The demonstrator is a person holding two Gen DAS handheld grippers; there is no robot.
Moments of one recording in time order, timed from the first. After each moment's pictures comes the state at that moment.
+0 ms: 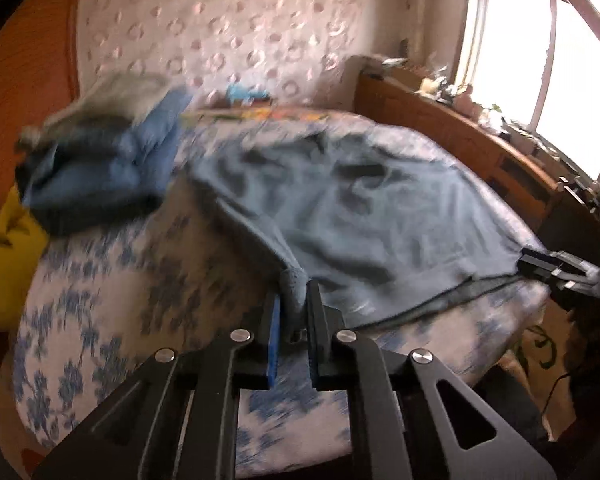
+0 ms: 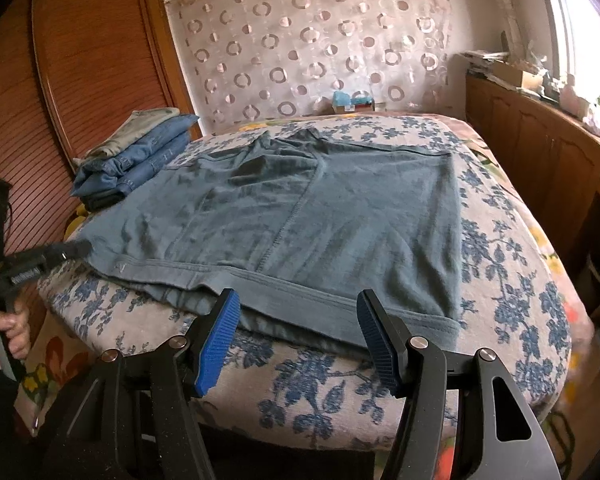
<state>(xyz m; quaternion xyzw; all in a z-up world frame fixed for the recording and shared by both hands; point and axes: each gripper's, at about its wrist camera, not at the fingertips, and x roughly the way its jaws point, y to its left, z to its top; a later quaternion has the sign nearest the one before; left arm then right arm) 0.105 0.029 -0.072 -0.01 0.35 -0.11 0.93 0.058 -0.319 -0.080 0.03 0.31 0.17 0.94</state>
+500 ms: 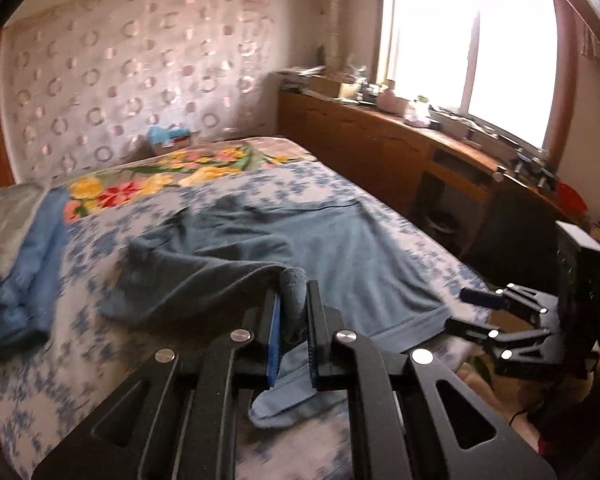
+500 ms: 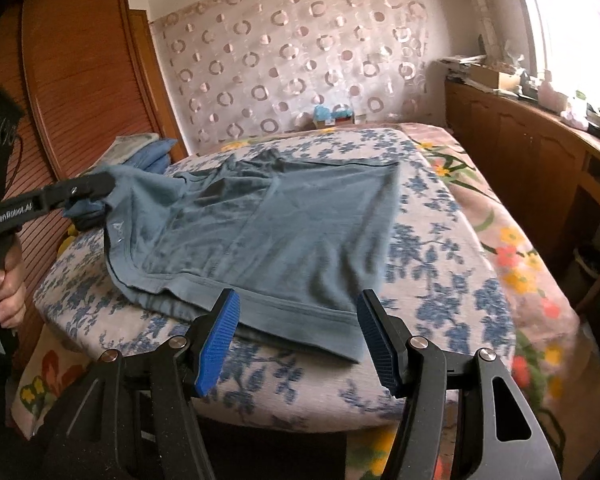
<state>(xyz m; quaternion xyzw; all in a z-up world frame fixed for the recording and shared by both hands) 0.139 -0.095 -0.016 0.03 0.31 -0.23 0.92 0.036 -0.358 -0.077 0.05 0.29 0.15 0.95</state>
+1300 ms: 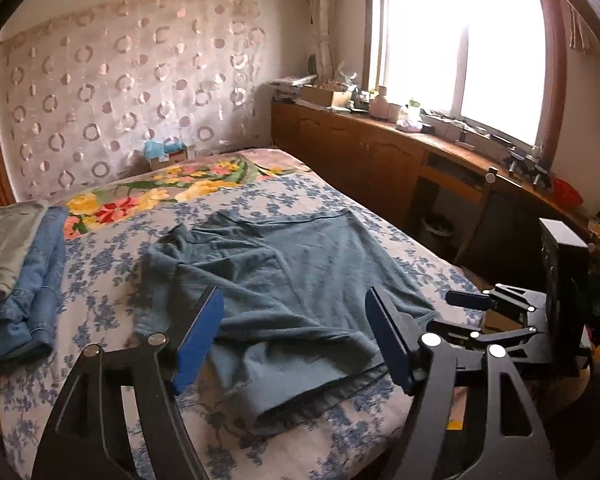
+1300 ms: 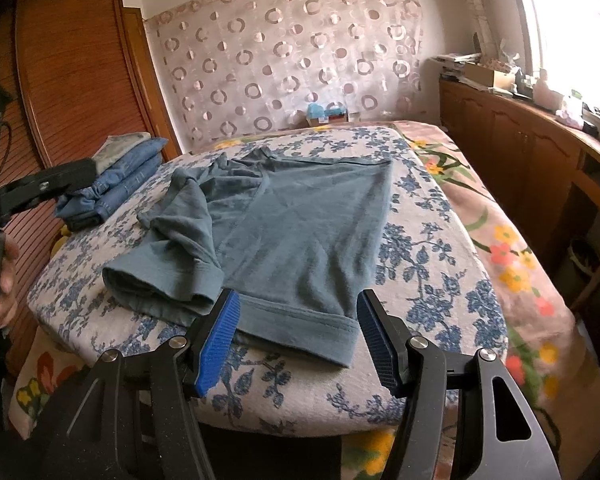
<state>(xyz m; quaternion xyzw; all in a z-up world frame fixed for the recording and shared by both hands) 0.126 -0.095 -0.011 0.05 0.29 -0.23 0.93 0.043 -0.354 -0.074 0.05 0.29 0.14 0.94</state>
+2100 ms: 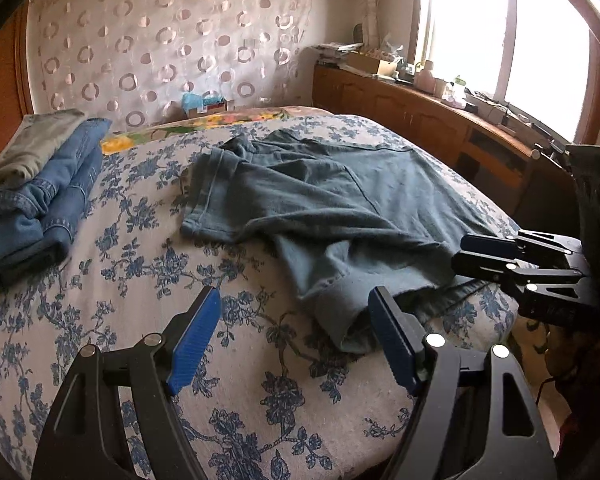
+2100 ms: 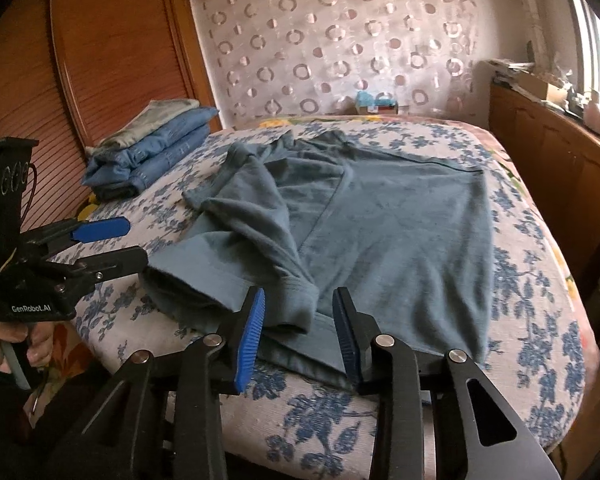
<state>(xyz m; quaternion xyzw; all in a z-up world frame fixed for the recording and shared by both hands) 0.125 -0.045 -0.087 0.03 0.36 -0.16 0.92 0.085 -0.294 -0.087 0.00 0.31 0.21 0.93</state>
